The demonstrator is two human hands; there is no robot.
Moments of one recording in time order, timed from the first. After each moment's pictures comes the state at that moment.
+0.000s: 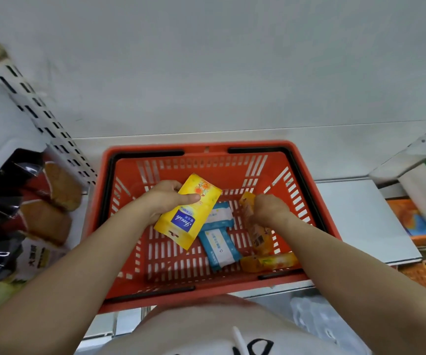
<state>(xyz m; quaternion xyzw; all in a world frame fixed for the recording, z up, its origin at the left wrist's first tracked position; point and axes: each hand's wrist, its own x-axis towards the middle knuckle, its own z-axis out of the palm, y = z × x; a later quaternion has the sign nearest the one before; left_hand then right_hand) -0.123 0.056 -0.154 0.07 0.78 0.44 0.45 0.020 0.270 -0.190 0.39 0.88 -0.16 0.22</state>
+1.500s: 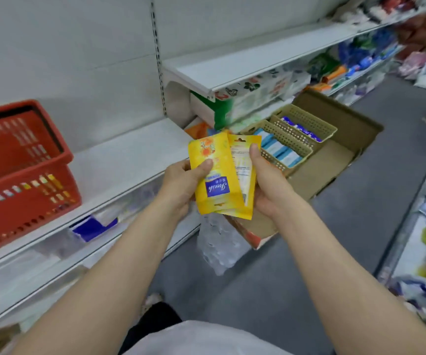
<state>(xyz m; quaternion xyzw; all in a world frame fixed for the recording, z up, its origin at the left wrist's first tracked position) 0.447 0.235 -0.085 0.20 0.60 0.58 0.51 0.598 0.308 -0.083 0.42 0.31 -0.78 -0.34</state>
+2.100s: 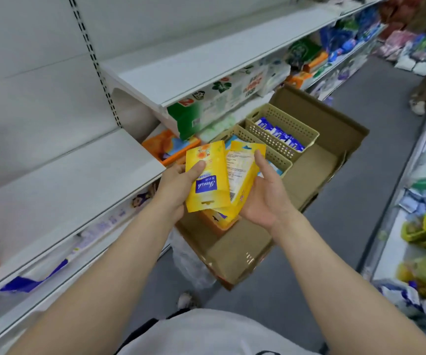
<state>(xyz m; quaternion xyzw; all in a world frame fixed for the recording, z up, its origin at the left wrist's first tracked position) 0.470 0.431 -0.123 0.18 0.60 0.55 0.56 0.643 0.475 -0.121 0.23 0.23 -0.91 -0.27</state>
